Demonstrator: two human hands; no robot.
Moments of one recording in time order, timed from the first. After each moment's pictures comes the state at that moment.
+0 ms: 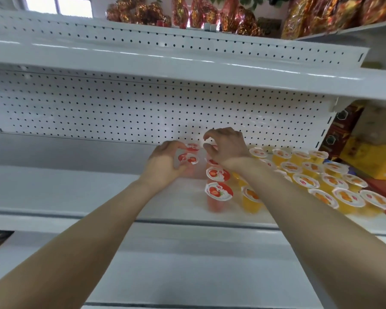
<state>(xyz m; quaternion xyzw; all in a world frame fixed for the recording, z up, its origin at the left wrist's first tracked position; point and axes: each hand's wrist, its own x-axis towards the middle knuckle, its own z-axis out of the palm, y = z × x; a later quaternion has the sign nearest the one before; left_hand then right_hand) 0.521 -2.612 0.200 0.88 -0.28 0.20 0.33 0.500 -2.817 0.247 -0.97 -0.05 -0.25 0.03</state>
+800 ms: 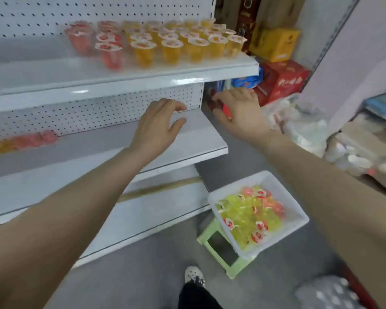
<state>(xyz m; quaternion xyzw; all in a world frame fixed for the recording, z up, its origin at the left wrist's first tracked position) 0.243 -2.692 0.092 0.78 -0.50 0.14 0.35 0.117 -2.899 0.114 -0.95 0.11 -0.30 0.01</state>
